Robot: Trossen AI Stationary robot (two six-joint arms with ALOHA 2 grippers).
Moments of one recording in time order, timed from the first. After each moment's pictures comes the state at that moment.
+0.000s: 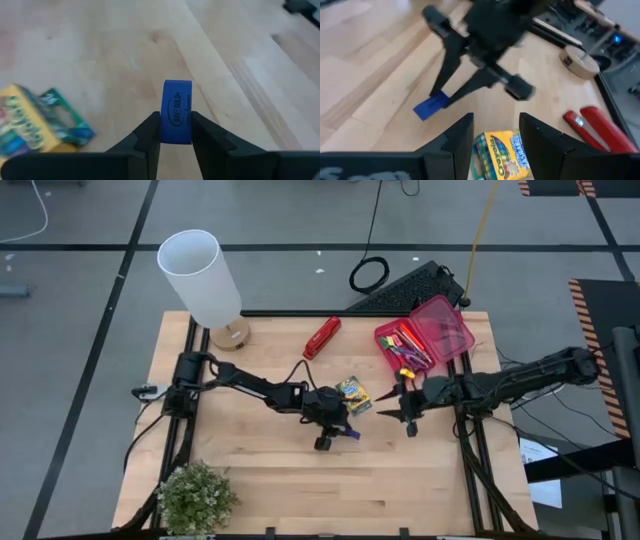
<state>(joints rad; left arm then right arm) -0.05 2.05 1.18 0.21 0.27 0.11 0.14 0.86 0.37 0.04 0.09 -0.35</state>
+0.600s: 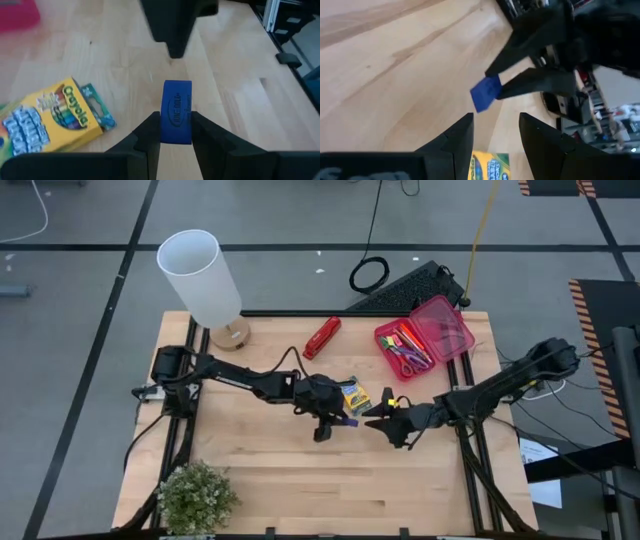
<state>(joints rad) -0.03 1.88 1.18 0.06 0.23 -0.10 0.36 1.21 0.37 0.38 0.39 -0.77</state>
